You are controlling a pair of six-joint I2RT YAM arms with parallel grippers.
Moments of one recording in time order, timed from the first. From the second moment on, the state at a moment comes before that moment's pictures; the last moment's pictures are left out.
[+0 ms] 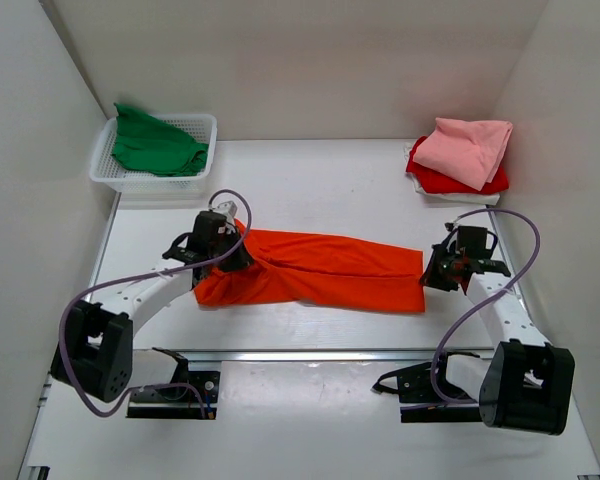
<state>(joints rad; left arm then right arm) -0.38 1.28 0.70 -0.19 0.14 -0.51 -0.12 1.09 0.62 -0.52 -0.23 0.18</state>
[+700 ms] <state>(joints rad) -0.36 1.11 0.80 -0.21 0.11 -0.51 0.04 1.38 0.95 -0.50 0.06 0.14</state>
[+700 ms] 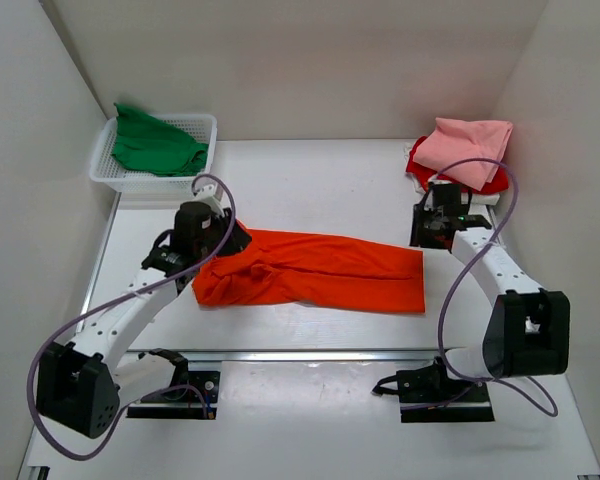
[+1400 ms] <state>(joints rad) -0.38 2.14 1.59 -0.55 -0.04 -0.48 0.38 1.30 0.58 -0.33 -0.14 0.49</state>
